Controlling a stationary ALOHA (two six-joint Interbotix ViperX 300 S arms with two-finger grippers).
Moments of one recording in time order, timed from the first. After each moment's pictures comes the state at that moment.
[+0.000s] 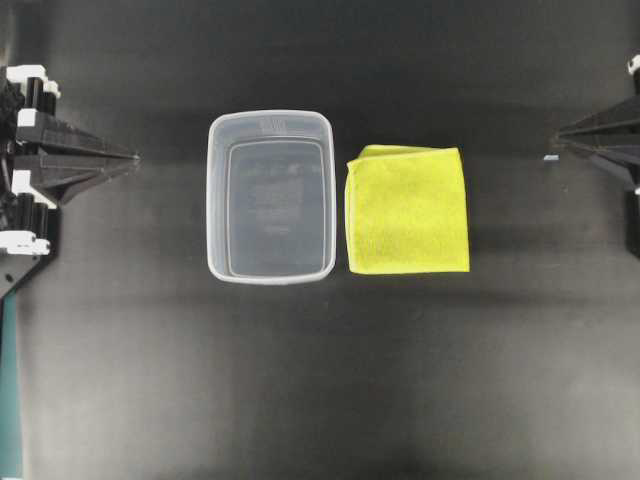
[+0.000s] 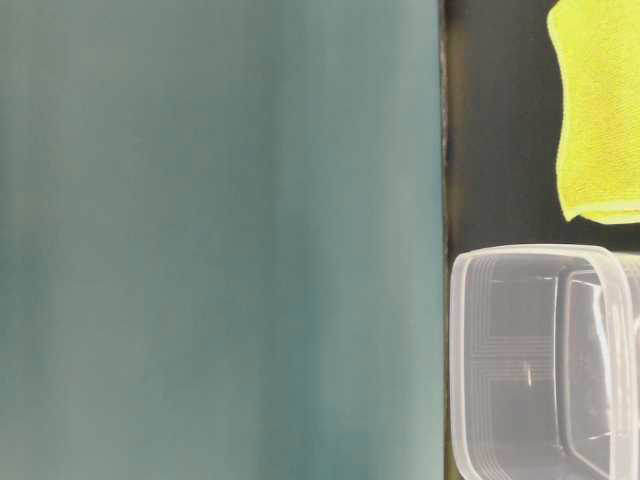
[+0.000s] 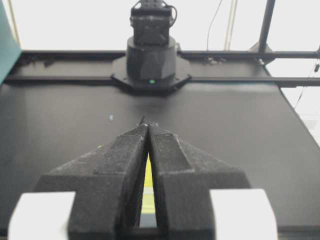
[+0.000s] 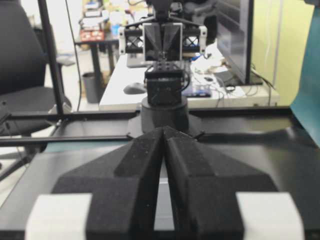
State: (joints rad) left arm 0.00 -0.96 1.17 0.00 -0.29 0.00; right arm 0.00 -0.97 1.18 0.00 -0.29 0.00
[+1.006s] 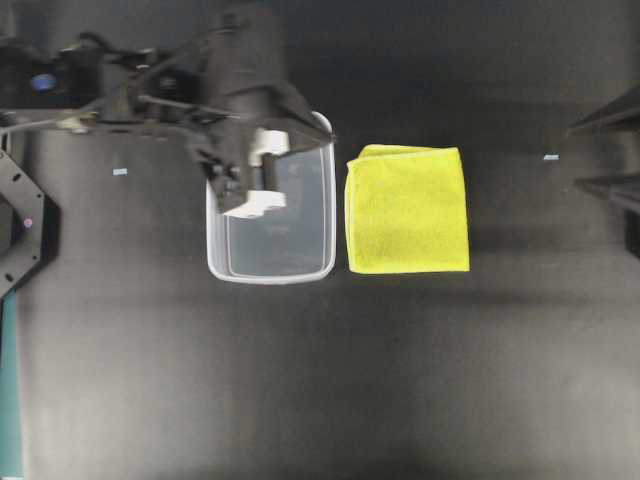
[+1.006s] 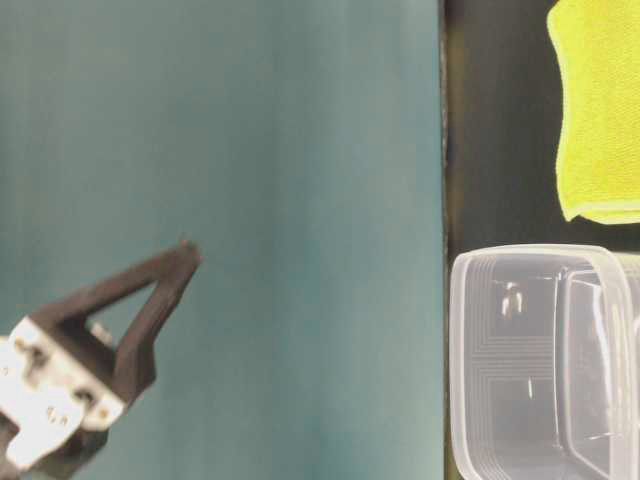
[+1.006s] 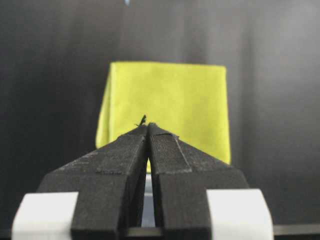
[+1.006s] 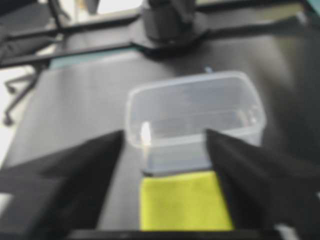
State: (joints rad) left arm 0.06 -0.18 0.35 0.04 0.42 -0.01; right arm -0.01 -1.14 1.18 0.02 0.19 0.09
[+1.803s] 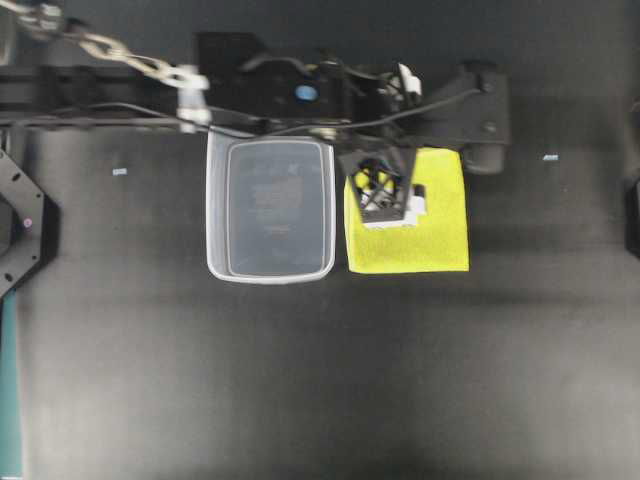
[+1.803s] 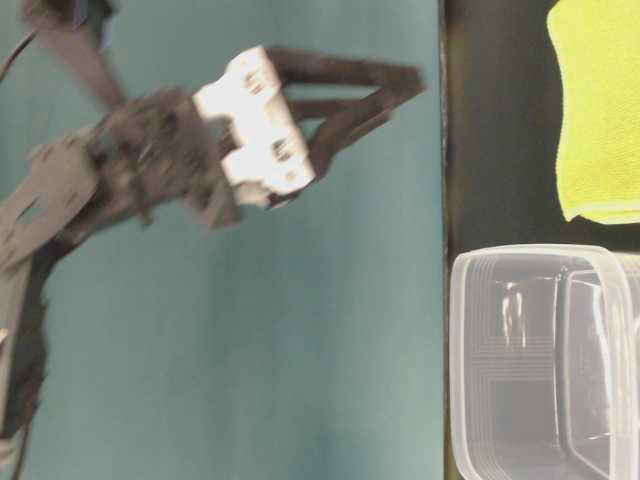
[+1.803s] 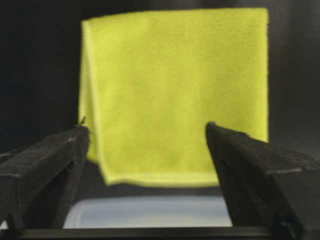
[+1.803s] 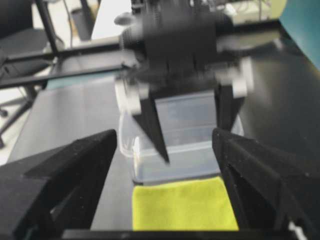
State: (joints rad) left arm 0.05 0.41 -0.24 0.04 0.89 0.06; right arm -0.05 -1.39 1.17 0.02 0.35 0.08
